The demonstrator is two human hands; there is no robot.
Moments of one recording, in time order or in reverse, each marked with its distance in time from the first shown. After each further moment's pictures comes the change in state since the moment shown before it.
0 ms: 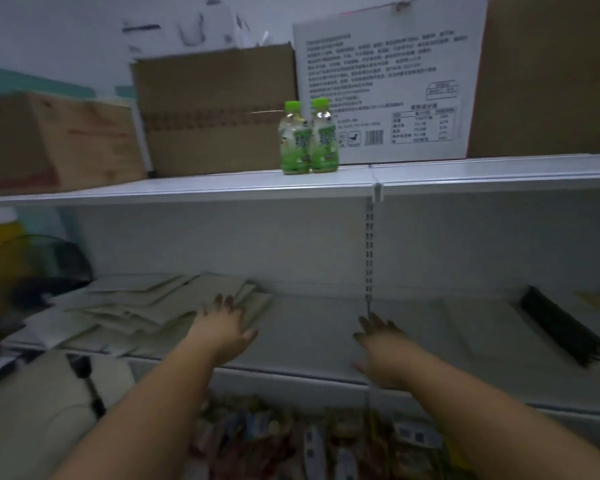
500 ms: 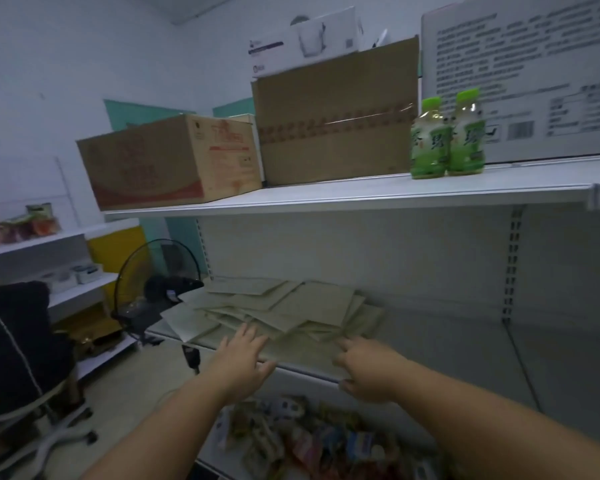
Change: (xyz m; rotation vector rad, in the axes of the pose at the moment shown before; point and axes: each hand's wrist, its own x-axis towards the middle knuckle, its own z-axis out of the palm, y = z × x) left_hand -0.062 -0.169 0.024 -0.182 -0.028 -0.117; right_hand 0.095 -0.213 -0.035 -0.090 0.097 -0.419
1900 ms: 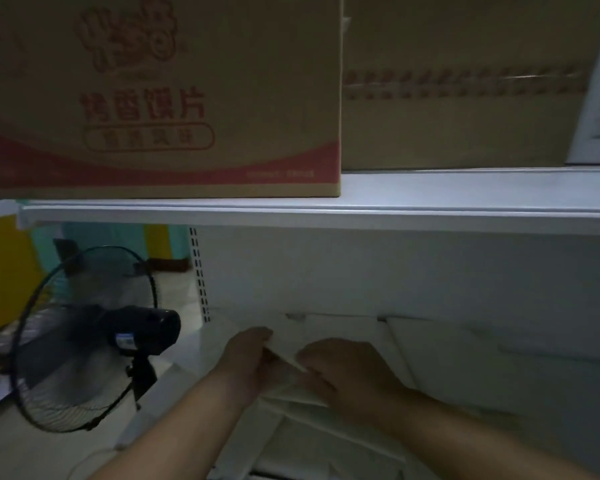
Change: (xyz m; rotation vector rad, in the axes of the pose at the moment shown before) left_hand 0.265 -0.238 0.003 -2.056 -0.266 -0.276; right_hand 0.339 -0.112 -0.024 0.145 0.565 0.060
